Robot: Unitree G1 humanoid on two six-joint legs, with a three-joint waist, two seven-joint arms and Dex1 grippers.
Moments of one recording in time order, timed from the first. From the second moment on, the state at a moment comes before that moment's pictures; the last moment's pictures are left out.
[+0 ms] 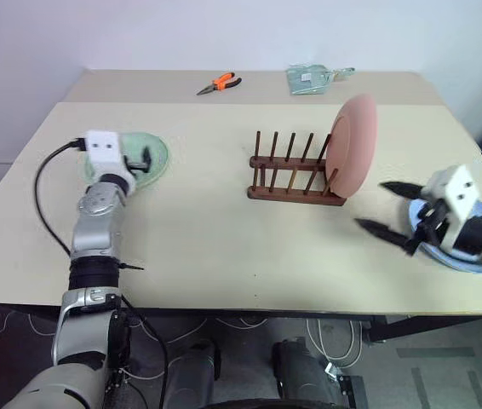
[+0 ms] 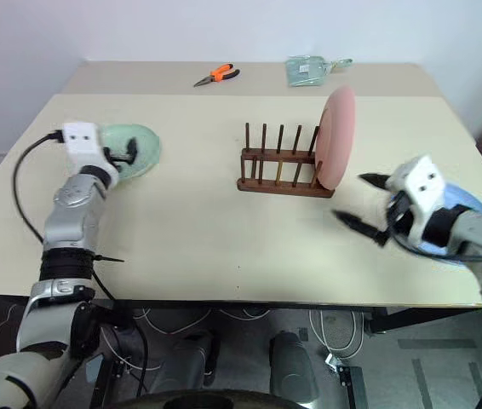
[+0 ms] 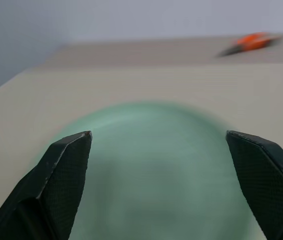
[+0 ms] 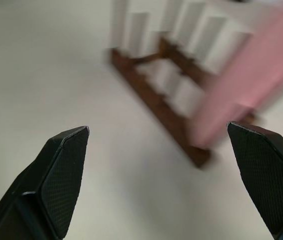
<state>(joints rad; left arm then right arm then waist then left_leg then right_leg) -0.65 0.34 0.34 0.43 -0.12 0.28 0.00 -0.06 -0.92 -0.24 -0.45 0.52 0.52 0.86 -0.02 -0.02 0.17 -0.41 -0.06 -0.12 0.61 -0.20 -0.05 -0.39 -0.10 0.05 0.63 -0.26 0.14</state>
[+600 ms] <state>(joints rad) -0.82 0.29 0.73 0.61 -0.55 0.60 0.16 -0.21 -0.73 0.03 -0.53 0.46 0.53 0.78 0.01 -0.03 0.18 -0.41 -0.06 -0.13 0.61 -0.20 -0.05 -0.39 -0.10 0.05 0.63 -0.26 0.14</state>
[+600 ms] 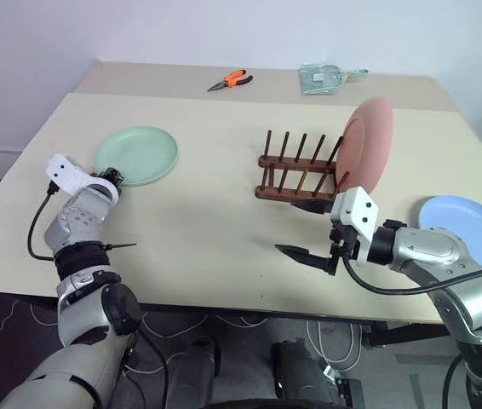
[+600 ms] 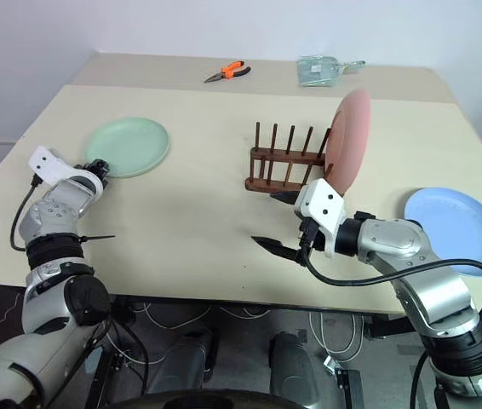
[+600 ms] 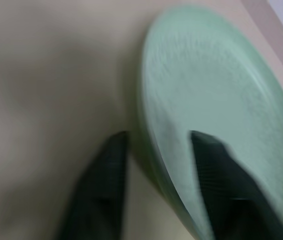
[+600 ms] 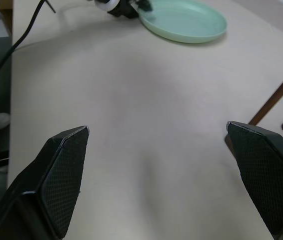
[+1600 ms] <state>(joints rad) -0.82 0.11 0.21 -0.08 -0.58 0.84 -0.01 -0.67 -0.61 0.40 -0.03 -0.46 -0.02 0.45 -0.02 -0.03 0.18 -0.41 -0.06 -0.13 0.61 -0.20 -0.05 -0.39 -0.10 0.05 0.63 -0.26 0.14</state>
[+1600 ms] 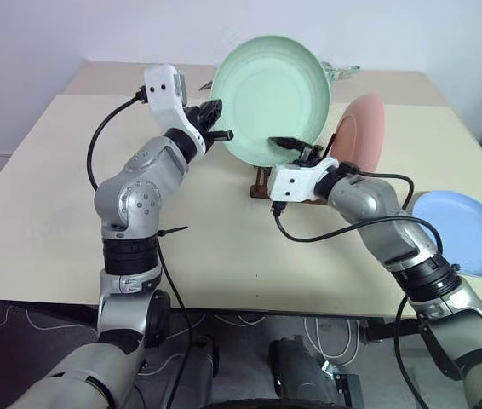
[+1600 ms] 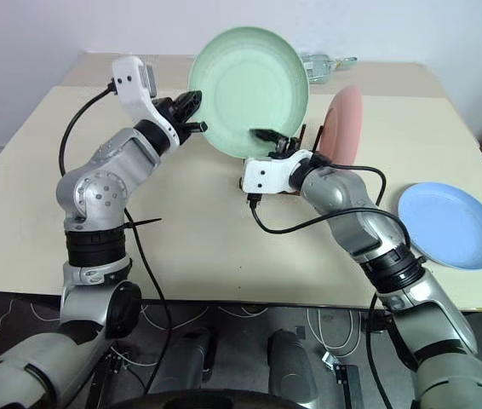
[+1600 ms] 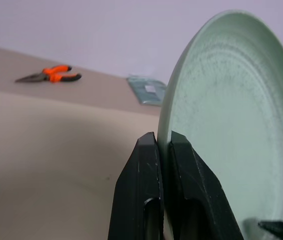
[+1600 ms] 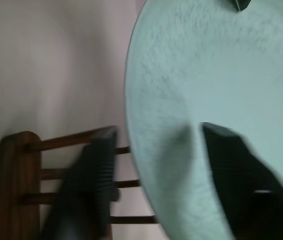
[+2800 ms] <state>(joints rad) -0.42 0.35 -0.15 0.05 -0.25 0.08 -0.73 -0.49 -0.18 -0.17 -0.43 0.59 0.54 0.30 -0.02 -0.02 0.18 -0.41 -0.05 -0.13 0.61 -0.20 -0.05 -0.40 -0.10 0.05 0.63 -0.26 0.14</state>
